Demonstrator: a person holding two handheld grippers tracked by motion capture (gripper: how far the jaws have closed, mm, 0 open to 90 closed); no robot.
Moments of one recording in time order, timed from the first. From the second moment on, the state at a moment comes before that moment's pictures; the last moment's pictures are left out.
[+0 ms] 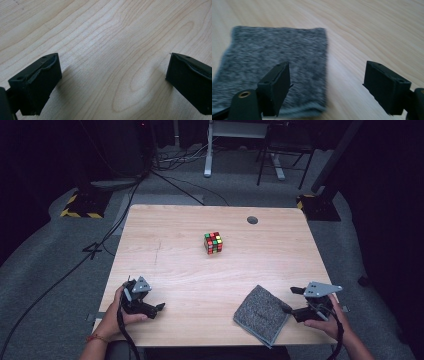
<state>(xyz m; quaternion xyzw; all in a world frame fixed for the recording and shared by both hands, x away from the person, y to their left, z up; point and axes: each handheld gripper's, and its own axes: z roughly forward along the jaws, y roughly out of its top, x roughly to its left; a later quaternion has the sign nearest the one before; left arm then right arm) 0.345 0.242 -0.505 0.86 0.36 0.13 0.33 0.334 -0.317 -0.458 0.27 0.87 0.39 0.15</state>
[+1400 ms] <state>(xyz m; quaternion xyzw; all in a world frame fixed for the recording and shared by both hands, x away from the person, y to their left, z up) 0.377 0.212 -0.505 0.87 0.34 0.12 0.33 0.376 -0.297 -0.499 0.30 0.87 0.37 0.12</state>
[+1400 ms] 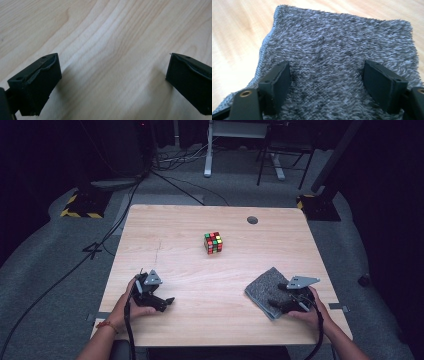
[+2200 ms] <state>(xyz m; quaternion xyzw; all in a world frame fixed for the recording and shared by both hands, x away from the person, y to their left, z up) 0.471 0.161 -0.503 0.88 0.32 0.11 0.34 0.410 -0.295 -0.500 0.34 0.85 0.37 0.14</state>
